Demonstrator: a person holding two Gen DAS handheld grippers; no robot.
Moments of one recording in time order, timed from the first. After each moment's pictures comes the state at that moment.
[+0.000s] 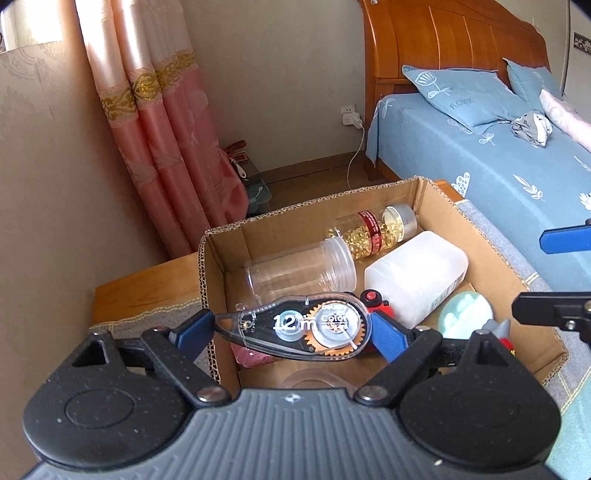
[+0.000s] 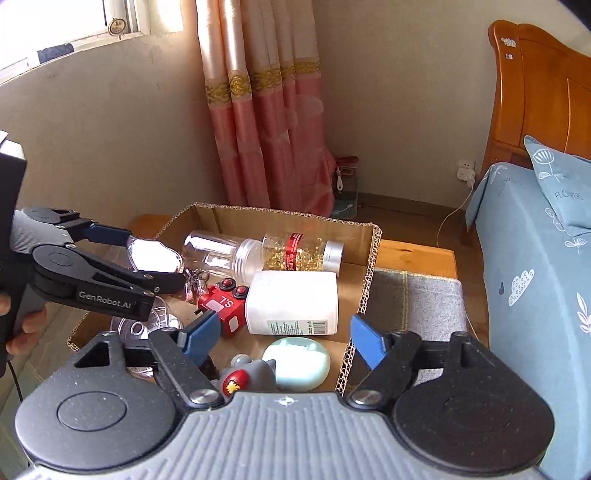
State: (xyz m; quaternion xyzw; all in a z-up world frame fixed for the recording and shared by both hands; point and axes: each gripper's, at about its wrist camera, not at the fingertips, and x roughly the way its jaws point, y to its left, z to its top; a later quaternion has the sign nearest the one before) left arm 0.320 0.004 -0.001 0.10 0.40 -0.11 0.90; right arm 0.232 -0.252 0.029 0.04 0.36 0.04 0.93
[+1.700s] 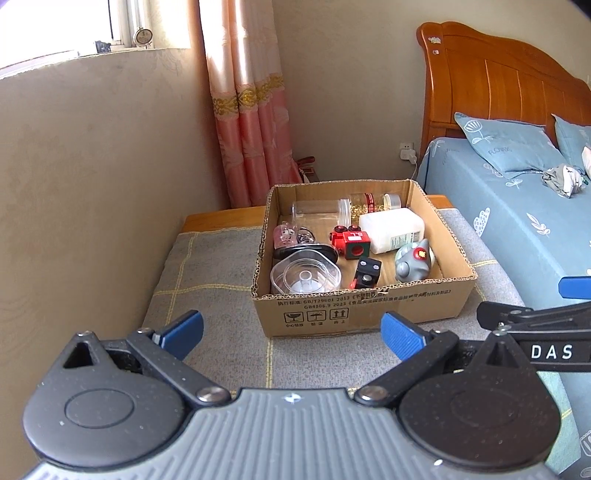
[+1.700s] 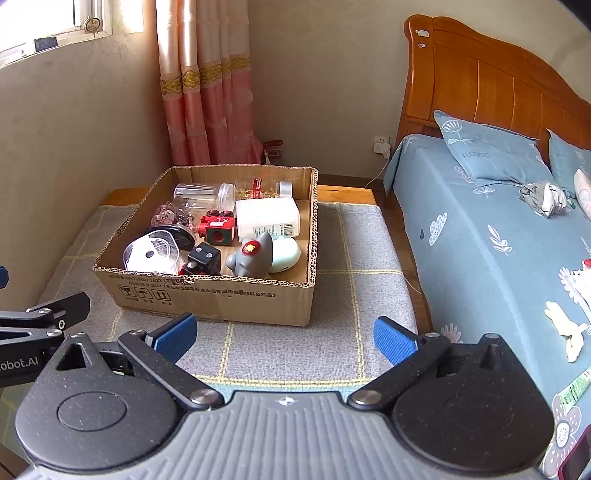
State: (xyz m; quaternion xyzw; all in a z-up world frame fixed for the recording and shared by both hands) left arm 0.119 -0.005 0.045 0.04 0.35 0.02 0.93; right arm 0.097 -0.190 0.046 0.04 0.38 -0.11 0.92
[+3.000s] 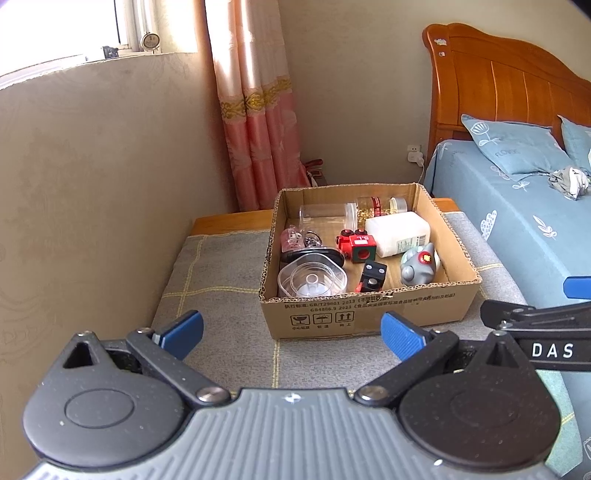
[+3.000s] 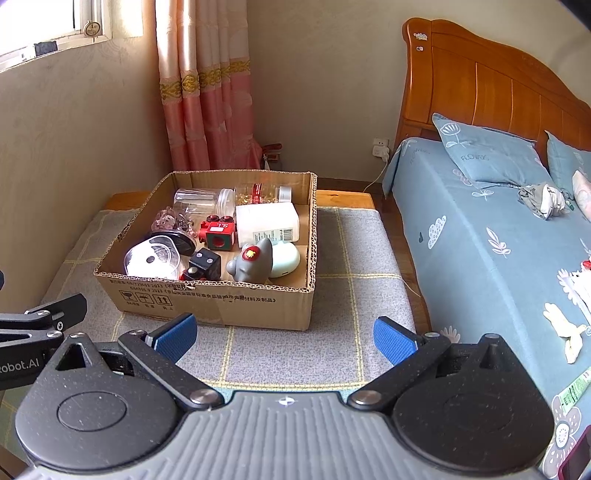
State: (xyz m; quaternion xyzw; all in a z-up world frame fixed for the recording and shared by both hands) left arm 0.117 -0.007 0.050 0.04 0.35 0.04 0.93; right arm 0.097 -0.189 0.049 0.04 0.38 -0.11 0.92
